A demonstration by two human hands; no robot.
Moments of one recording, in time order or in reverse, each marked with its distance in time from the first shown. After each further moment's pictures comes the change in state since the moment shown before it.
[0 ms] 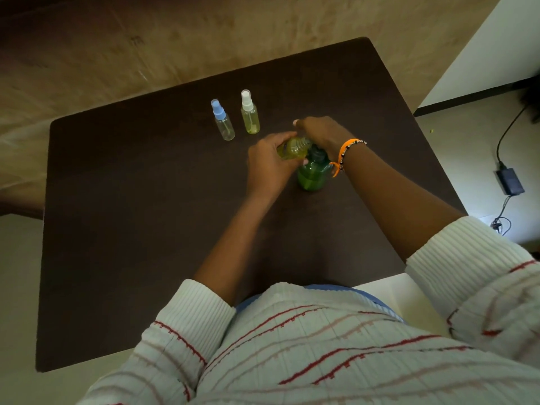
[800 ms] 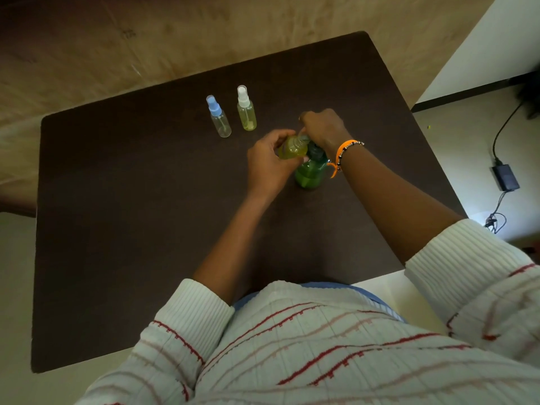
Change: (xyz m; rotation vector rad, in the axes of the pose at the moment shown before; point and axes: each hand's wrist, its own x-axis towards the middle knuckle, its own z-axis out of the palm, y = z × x) left_hand -0.001 -0.001 0.007 -0.162 0.000 -0.063; right_hand 0.016 0.007 0.001 0.024 0.150 -0.027
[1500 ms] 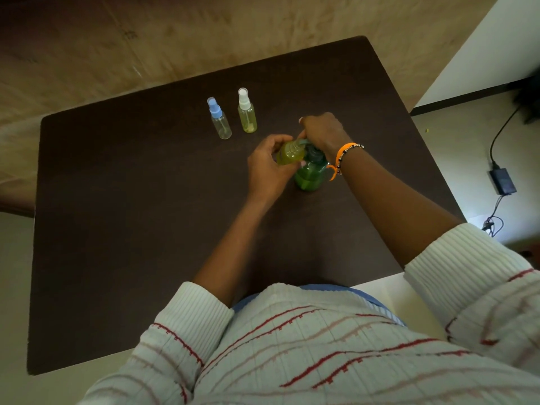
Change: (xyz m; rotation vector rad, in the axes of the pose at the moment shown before) left_hand -0.001 -0.013 0.003 -0.052 0.022 -0.019; right_hand 0.014 0.006 0.004 -0.017 -0.031 0.000
